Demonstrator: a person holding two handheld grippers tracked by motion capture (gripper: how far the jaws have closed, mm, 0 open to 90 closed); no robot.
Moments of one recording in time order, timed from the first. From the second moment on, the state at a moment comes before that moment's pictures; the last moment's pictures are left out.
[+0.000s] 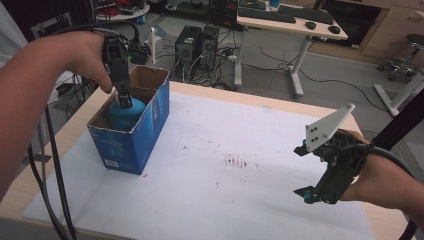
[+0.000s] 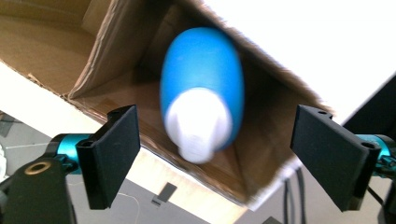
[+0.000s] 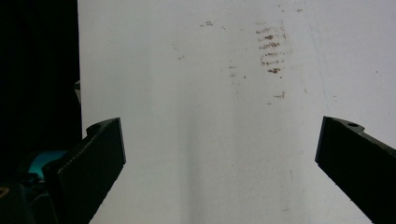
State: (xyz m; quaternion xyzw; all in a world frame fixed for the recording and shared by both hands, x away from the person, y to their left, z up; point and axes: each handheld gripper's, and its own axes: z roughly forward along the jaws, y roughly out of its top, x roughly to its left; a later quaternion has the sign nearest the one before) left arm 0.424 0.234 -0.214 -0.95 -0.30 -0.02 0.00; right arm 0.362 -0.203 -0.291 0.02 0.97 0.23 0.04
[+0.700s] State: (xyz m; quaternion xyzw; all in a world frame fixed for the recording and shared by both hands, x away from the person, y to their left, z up) left arm 0.400 0.144 -0.203 -0.99 -0.15 0.01 0.00; right arm 0.398 -0.200 -0.245 0.01 0.99 0.14 0.03
